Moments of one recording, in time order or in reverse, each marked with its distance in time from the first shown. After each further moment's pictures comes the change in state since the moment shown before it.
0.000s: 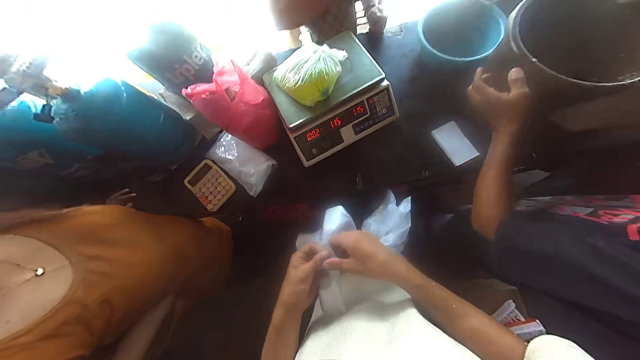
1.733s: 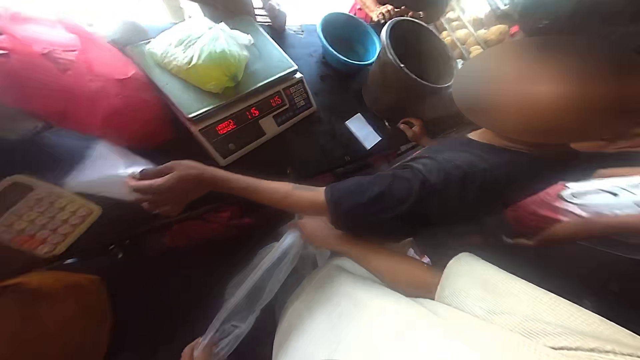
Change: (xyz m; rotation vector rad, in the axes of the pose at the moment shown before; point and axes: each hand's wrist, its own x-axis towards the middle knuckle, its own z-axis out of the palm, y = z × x) left_hand -0.089 -0.103 -0.173 0.590 0.630 -0.285; right_hand 0.007 0.096 0.036 -0.340 -0.057 0.486
